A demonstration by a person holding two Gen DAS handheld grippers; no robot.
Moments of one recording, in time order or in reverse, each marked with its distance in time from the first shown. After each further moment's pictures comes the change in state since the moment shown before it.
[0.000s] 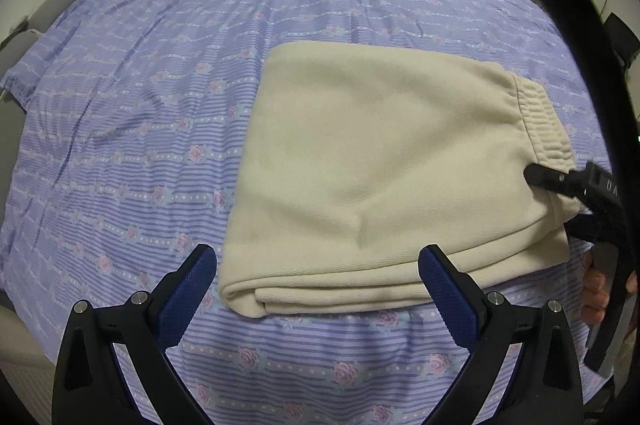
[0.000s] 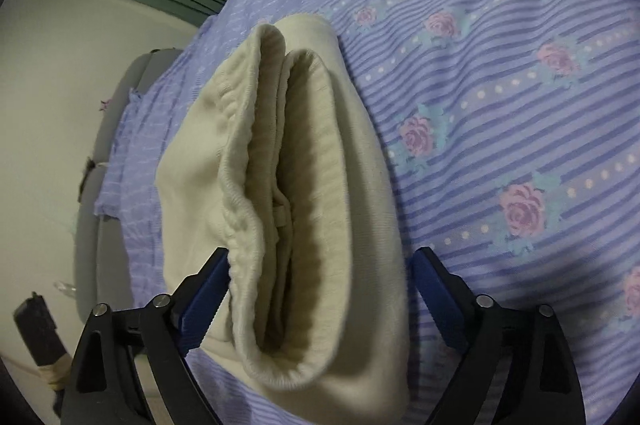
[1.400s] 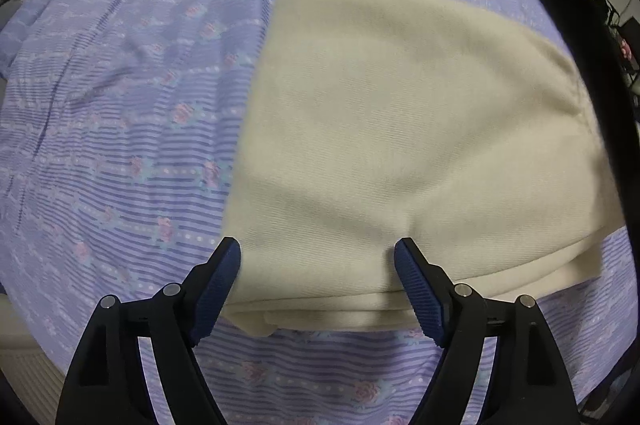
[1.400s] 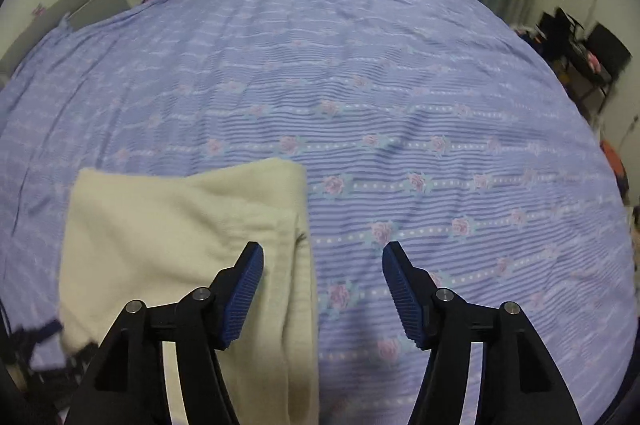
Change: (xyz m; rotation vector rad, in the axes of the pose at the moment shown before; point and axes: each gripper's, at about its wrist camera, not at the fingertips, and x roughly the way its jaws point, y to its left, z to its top) left arm 0.051 0.025 0.017 -0.055 0.175 -0.020; right arm -0.044 0.126 0.061 -0.412 -0.152 -0.653
